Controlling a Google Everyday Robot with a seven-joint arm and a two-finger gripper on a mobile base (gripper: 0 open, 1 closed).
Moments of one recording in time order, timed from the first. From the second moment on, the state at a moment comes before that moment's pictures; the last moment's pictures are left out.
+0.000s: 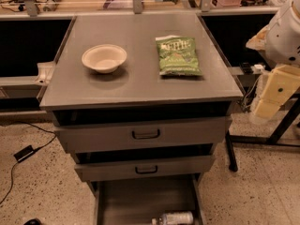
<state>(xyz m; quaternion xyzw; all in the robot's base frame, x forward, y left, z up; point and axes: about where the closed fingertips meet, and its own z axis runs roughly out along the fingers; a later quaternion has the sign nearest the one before) 0.438 -0.217 0.976 -0.60 0.78 -0.03 0.16</state>
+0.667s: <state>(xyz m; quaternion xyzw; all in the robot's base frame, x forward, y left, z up) 0.436 -0.203 0.922 -0.62 0.77 -0.03 0.15</state>
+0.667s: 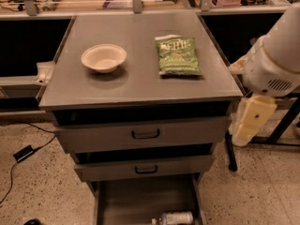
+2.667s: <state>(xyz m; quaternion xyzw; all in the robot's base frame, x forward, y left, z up) 0.425 -0.125 0.697 -0.67 0.73 -0.04 0.13</state>
